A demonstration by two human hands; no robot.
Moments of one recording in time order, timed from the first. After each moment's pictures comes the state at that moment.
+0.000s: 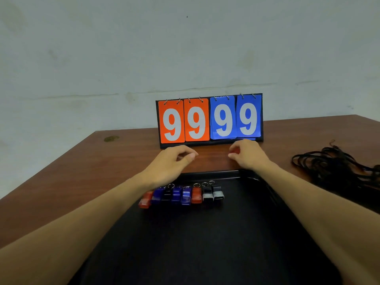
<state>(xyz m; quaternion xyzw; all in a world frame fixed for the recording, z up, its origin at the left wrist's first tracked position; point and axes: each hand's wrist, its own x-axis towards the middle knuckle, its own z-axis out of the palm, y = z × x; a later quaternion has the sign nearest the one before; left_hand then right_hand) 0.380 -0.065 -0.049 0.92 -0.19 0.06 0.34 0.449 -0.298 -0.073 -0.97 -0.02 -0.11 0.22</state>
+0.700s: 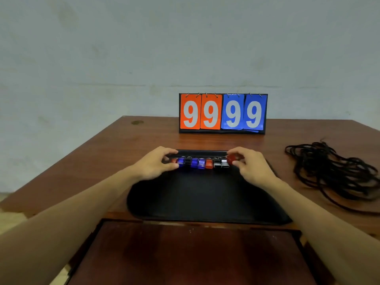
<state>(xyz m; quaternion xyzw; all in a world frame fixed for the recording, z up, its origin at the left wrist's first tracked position) 0.278 0.007 -0.052 0.95 -0.09 0.00 0.29 0.298 -0.272 -0.070 -0.93 -0.12 -0.11 0.32</state>
